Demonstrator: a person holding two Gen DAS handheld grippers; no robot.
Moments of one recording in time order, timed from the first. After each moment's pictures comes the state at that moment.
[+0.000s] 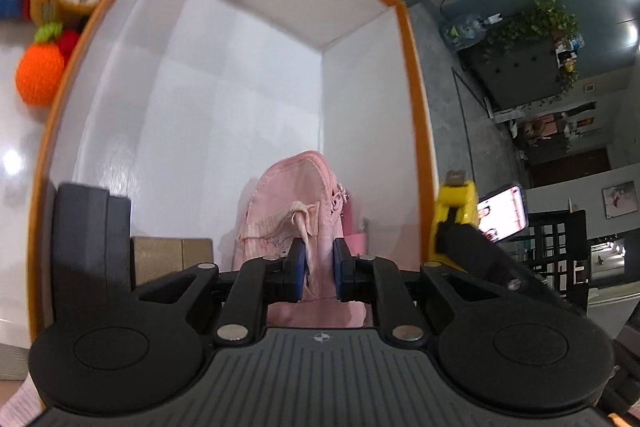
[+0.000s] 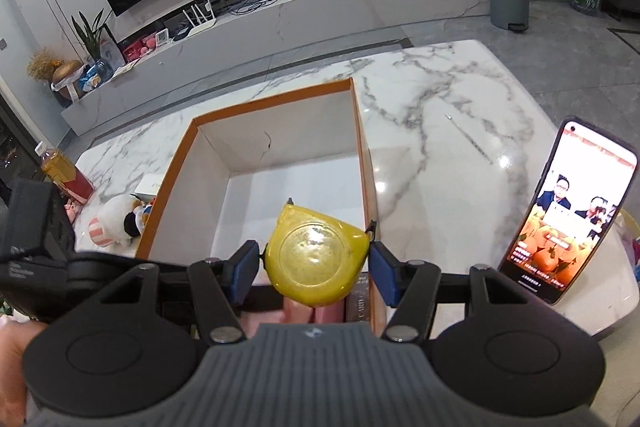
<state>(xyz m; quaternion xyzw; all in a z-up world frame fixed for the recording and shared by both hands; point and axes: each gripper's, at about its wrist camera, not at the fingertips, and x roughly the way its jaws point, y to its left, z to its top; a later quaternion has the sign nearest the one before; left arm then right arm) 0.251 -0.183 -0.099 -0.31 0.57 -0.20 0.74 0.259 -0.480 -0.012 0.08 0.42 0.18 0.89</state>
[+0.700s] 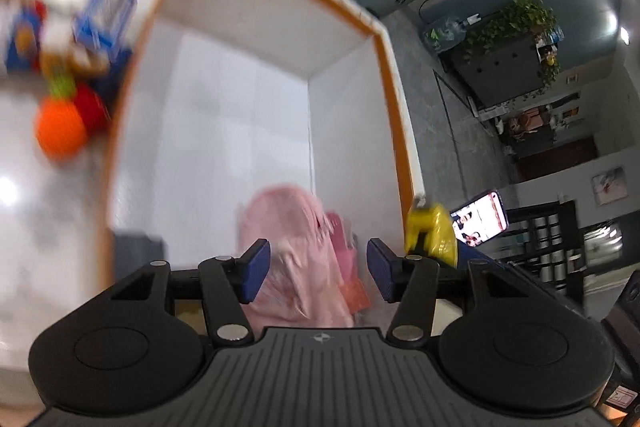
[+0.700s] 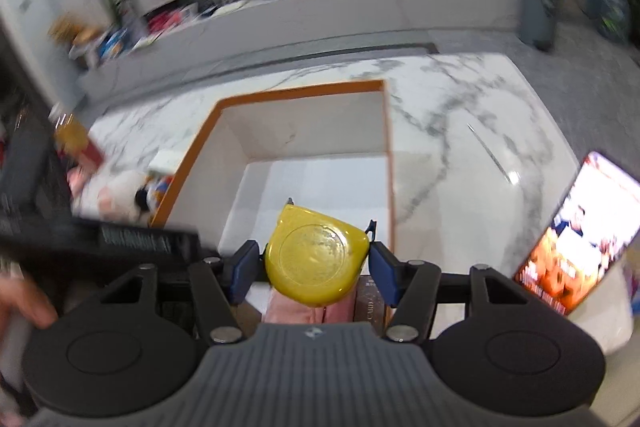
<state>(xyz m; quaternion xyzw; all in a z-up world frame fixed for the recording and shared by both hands) 0.240 -0.149 -0.066 -0.28 0.53 -0.22 0.77 0.256 -0.461 -0.003 0.00 0.41 0.23 0.88</state>
